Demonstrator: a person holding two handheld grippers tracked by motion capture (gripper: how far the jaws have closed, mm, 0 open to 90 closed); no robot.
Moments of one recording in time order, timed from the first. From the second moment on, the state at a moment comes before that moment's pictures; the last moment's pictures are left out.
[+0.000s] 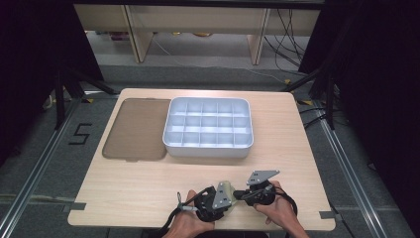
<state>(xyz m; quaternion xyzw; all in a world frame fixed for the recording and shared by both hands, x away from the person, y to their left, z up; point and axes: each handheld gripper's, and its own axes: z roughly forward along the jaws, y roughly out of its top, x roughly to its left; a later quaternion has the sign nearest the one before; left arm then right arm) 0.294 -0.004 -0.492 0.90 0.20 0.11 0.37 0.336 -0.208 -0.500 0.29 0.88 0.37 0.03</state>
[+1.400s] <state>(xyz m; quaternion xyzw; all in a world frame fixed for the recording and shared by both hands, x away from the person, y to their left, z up) 0.294 -0.004 -0.493 0.89 0.21 0.10 0.38 0.353 -0.195 -0.495 0.29 0.88 0.37 0.06</state>
